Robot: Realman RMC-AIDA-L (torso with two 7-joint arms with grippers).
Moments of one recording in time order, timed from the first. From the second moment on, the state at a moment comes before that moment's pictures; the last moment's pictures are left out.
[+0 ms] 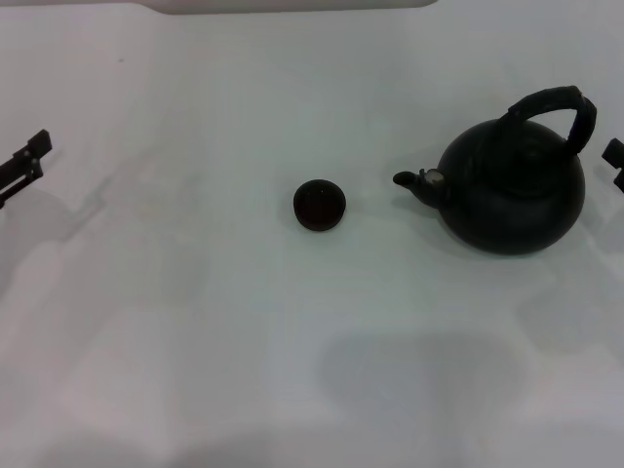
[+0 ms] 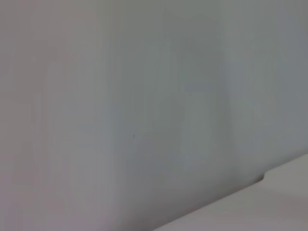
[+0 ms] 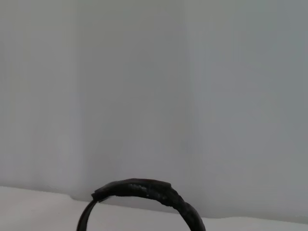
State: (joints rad) left arm -0.13 -2.06 0.82 0.67 1.39 1.31 -0.87; right arm 0.08 1.93 -1.52 -0.39 -0.54 -1.27 0.67
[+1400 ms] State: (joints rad) left arm -0.02 -2.08 0.50 0.66 1.37 1.63 -0.90; right arm 0.05 1.93 -1.11 -0.18 -0.54 -1.66 0.44
